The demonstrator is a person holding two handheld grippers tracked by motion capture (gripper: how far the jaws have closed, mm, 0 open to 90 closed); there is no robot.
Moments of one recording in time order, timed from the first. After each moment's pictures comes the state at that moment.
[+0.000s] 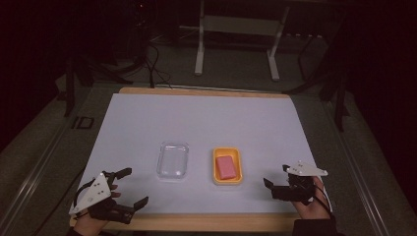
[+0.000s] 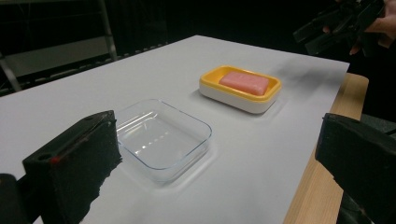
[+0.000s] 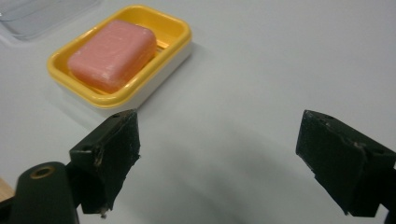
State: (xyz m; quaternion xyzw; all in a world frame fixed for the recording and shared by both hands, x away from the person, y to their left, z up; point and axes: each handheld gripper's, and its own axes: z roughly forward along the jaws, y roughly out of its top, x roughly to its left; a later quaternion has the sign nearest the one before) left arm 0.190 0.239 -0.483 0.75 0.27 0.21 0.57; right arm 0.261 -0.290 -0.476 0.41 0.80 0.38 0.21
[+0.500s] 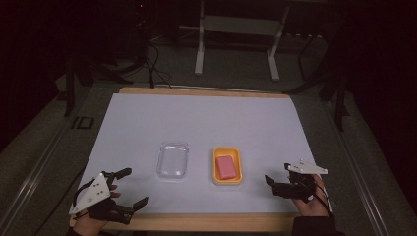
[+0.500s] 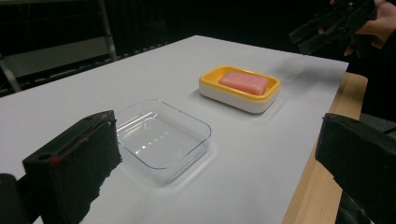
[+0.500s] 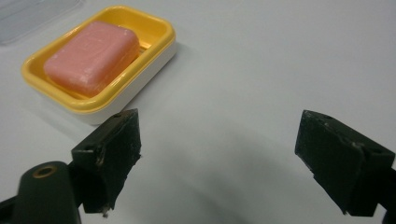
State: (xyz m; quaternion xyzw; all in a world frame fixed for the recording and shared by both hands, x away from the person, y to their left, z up) left arm 0.189 0.240 -0.482 0.75 0.27 0.21 0.57; right arm 0.268 -0.294 -0.482 0.43 0.79 0.38 0.22
